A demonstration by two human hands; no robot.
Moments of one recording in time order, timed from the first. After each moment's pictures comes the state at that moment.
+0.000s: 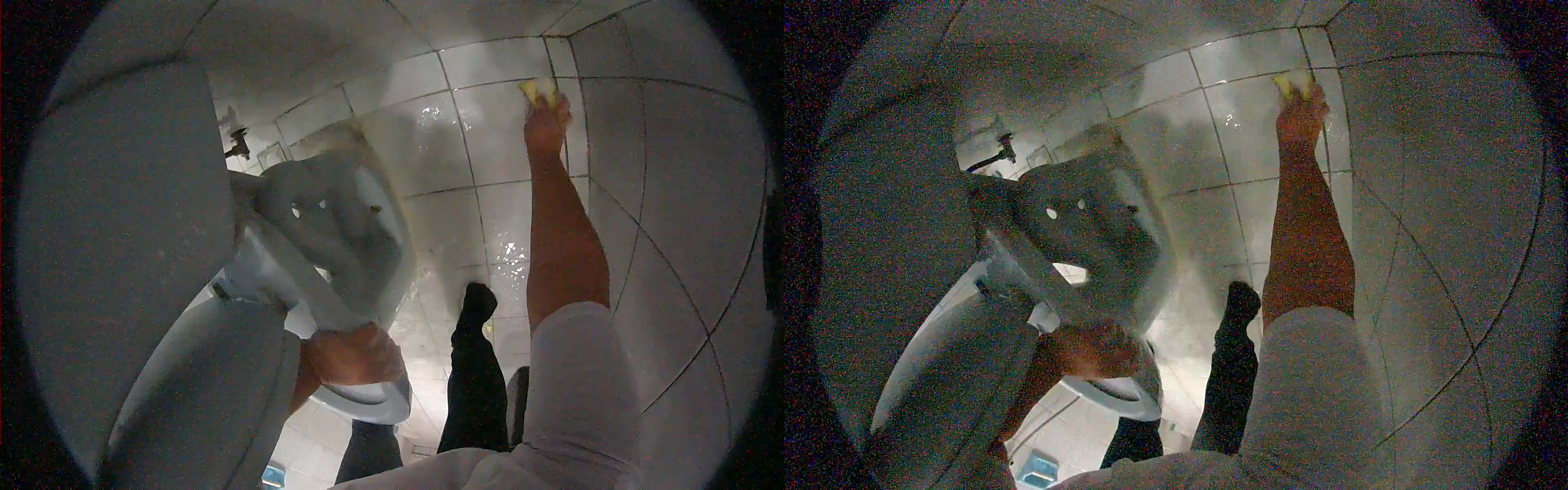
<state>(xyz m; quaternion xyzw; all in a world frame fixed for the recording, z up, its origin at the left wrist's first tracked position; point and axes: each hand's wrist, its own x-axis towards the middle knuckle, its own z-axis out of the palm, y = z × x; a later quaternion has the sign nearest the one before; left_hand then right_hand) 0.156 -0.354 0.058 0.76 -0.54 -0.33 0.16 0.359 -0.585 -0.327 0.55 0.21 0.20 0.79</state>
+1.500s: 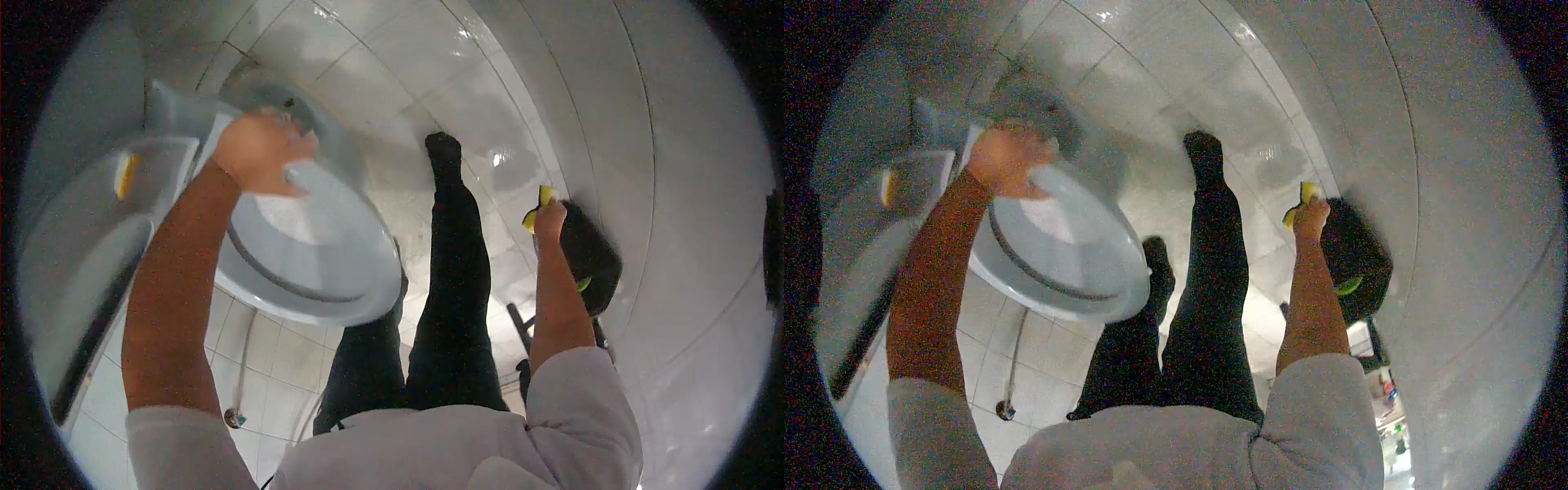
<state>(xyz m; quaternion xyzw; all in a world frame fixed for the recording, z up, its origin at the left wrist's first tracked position) 0.154 -0.397 0.052 0.79 -0.54 -0.29 0.00 -0.187 -0.852 -0.129 0.93 -0.24 -0.28 -0.08</state>
